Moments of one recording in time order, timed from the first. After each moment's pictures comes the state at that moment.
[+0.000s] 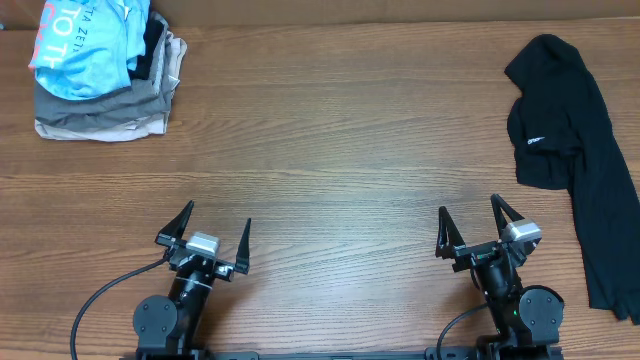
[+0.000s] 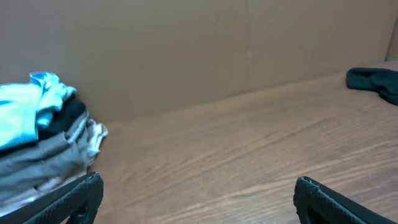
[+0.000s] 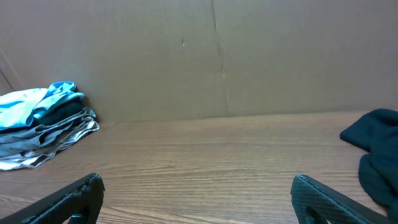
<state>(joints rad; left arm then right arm) -0.02 0.02 0.03 -0.02 0.27 0.09 0.06 0.01 0.02 0.04 -0.20 0.17</state>
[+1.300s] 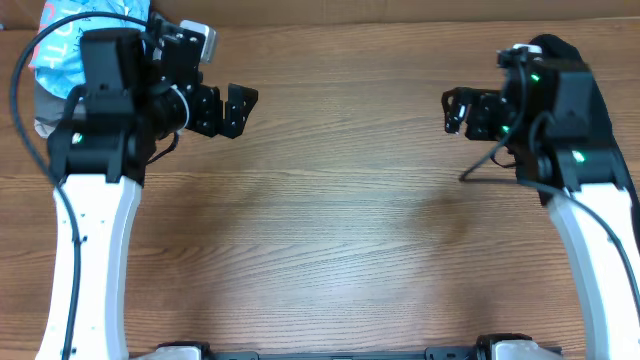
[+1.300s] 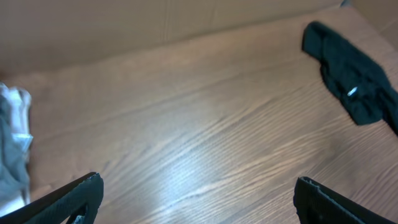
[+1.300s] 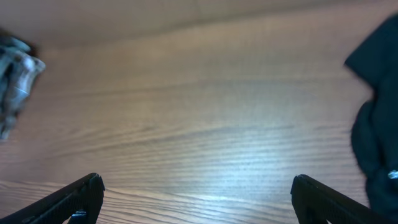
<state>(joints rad) -0.02 1.47 1.59 -0.87 0.45 0.12 0.03 1.41 1.31 -0.66 -0.20 0.15</state>
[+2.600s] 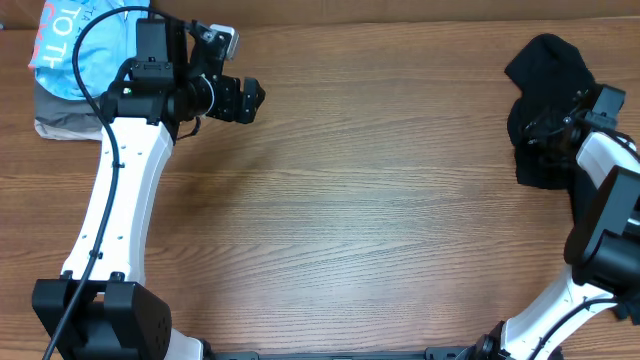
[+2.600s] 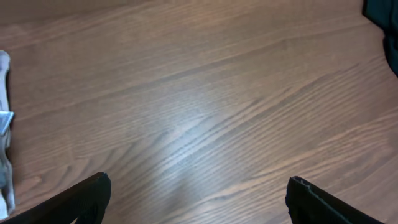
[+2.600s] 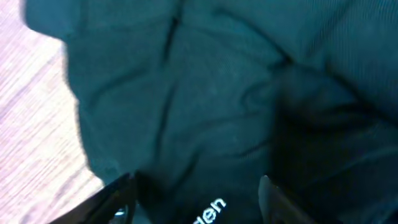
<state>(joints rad) -0.05 1.69 1.59 -0.78 0.35 0.12 -0.43 2.05 1.32 -0.30 -0.12 0.36</state>
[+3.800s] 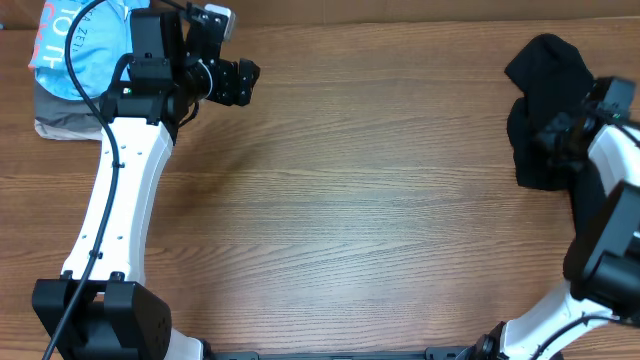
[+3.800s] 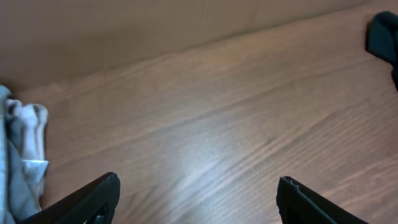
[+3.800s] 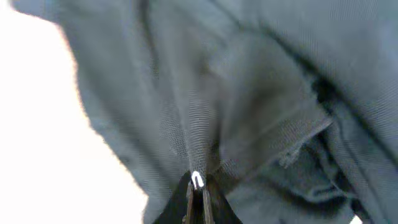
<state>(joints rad) -0.05 1.69 1.59 -0.62 0.32 0.13 -0.41 1.94 1.40 -0.58 -0.06 0.38</state>
